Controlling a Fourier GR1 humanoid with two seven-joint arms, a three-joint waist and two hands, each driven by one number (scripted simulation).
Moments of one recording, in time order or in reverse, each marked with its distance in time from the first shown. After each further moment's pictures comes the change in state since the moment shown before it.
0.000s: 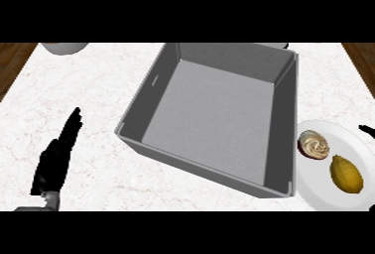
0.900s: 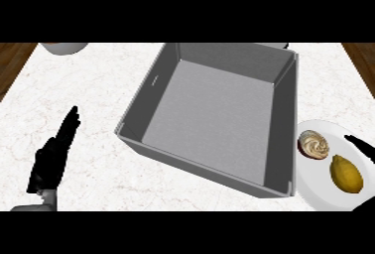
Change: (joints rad) left arm -0.008 -0.052 0.089 0.008 -0.052 -0.092 -0.011; right arm 0.009 0.222 -0.079 0.052 0.267 0.074 -0.042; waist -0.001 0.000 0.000
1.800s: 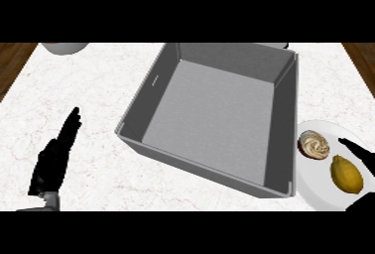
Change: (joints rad) left arm 0.015 -0.059 0.035 -0.044 -0.068 -0.036 0.028; right arm -0.042 0.112 -0.071 0.128 0.183 0.028 -0.120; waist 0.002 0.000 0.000
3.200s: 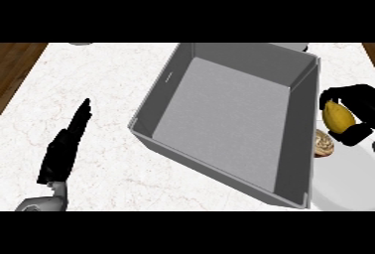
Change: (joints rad) left arm -0.068 -0.028 -0.007 0.008 -0.024 -0.053 0.011; right arm -0.503 -0.068 0.114 0.378 0.271 -0.265 -0.525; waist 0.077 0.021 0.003
